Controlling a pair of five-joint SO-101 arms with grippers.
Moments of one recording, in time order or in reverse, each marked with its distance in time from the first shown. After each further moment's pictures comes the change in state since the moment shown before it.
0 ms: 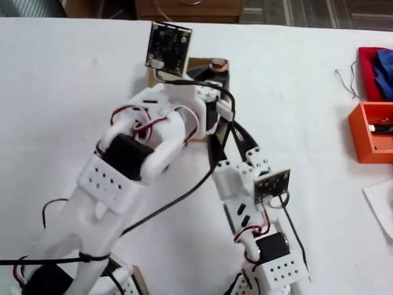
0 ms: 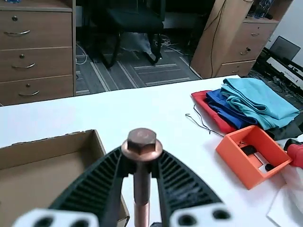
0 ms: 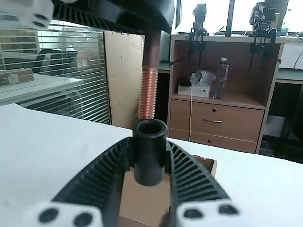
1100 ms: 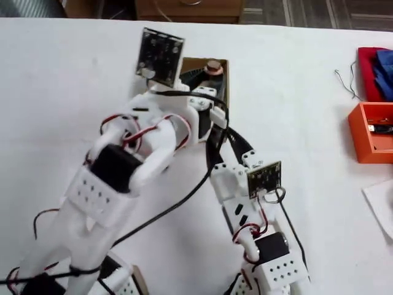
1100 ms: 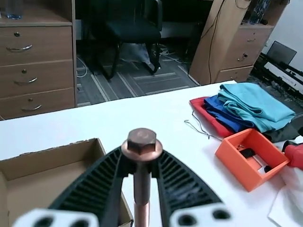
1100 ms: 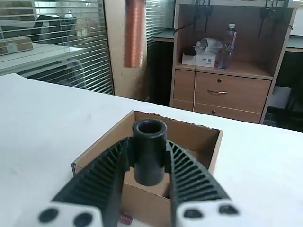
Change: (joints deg) left arm 0.0 -7.4 2.9 0.4 -2.5; right arm -1.4 0.0 0.0 7.6 0.0
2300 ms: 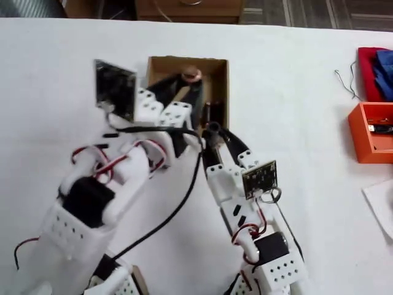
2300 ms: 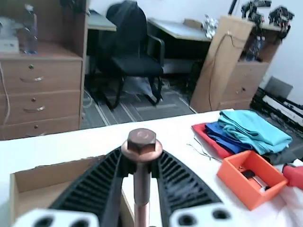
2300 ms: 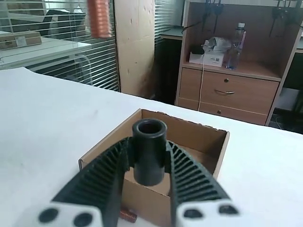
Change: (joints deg) left arm -1.2 -13.1 11.4 -4.6 -0.1; right arm -1.5 0.0 -1.9 1.8 1.2
